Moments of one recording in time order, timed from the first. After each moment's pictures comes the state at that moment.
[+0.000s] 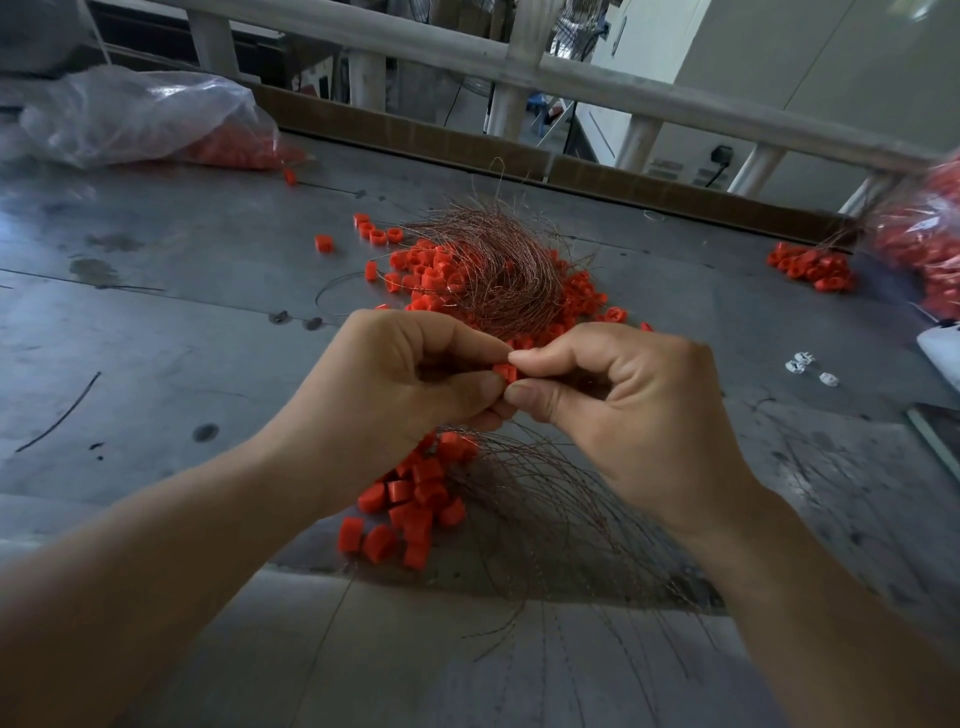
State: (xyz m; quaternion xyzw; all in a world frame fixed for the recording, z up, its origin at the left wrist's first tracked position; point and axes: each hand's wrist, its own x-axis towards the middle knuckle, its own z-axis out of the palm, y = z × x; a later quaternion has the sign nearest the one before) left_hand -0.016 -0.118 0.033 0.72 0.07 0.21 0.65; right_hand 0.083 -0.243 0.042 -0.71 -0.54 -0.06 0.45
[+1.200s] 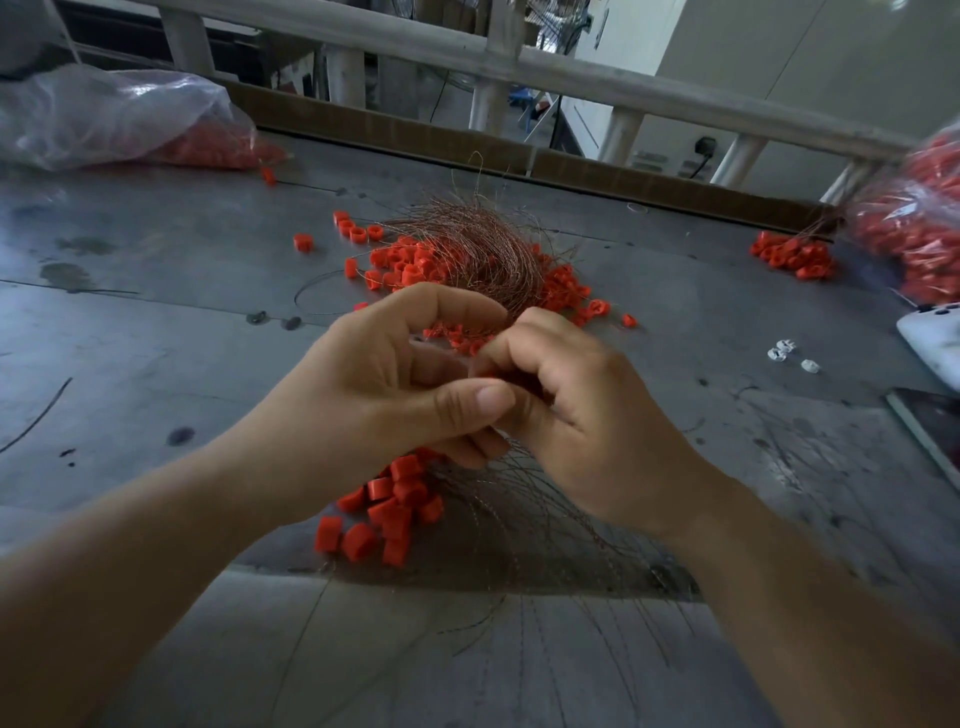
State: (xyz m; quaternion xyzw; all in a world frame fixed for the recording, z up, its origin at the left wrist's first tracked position) left_hand -0.026 -0.117 0.040 0.69 0.01 0.14 0.71; right_hand 0.080 -0.241 0.042 -0.71 -0.60 0.03 0.38
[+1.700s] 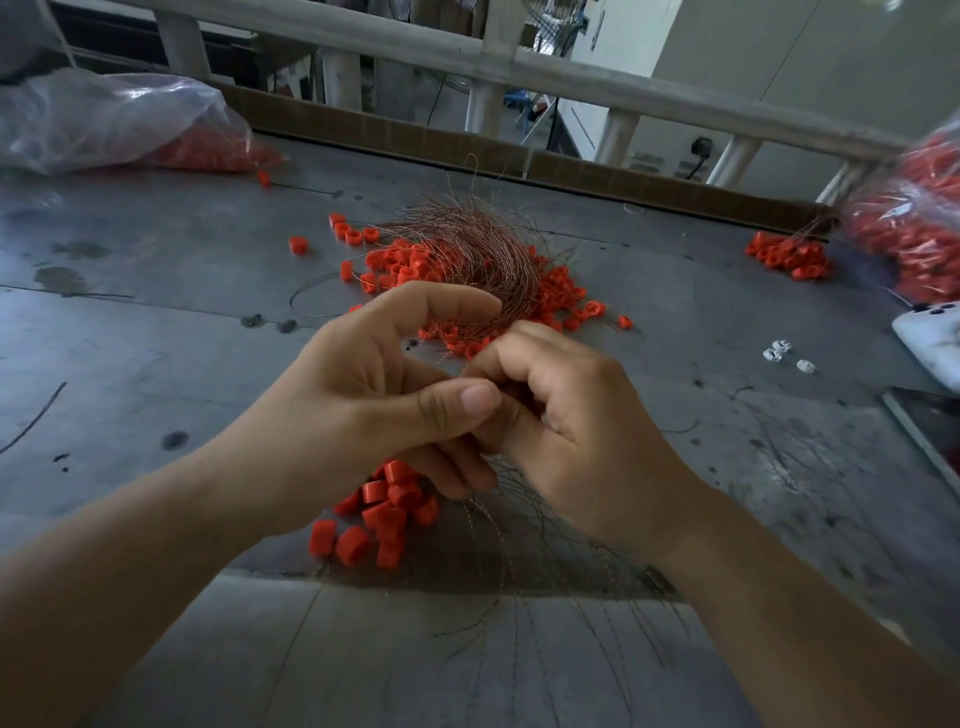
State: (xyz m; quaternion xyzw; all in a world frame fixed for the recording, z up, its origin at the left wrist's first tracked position) left_hand -0.029 -0.115 0.041 0.66 0.00 0.11 0.75; right_hand 0.070 -0.242 0.047 -0.71 -0.58 0.04 0.40
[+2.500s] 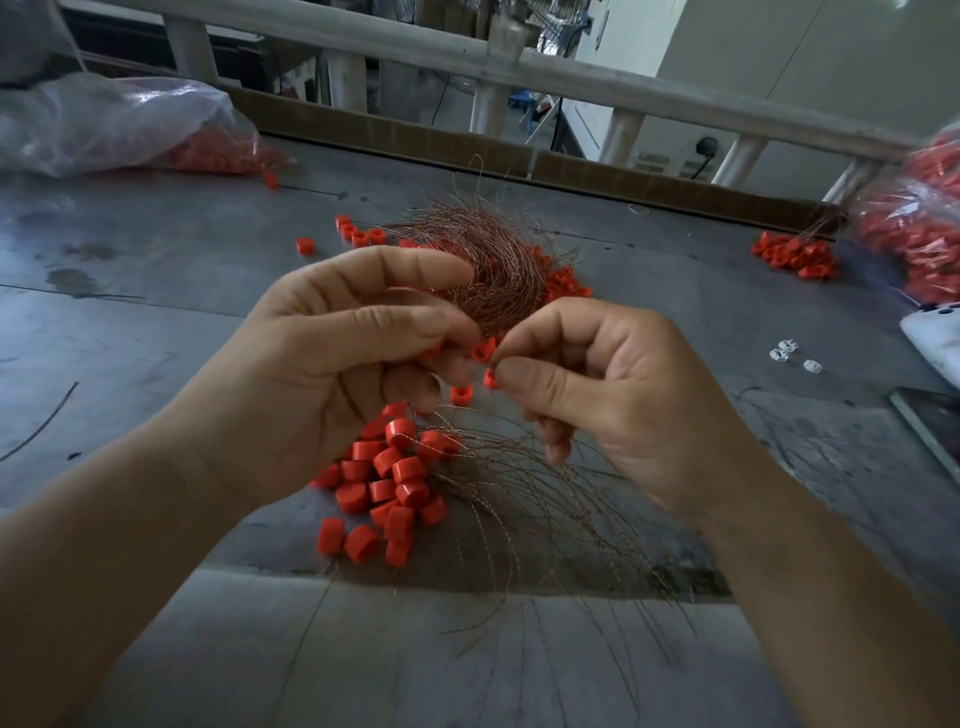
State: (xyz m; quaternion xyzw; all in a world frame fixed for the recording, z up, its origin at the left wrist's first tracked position) left_hand -0.030 -0.105 0.048 0.57 0.01 0.19 0.80; right_hand 0.081 -0.252 0.060 -0.63 -0.48 0.26 0.55
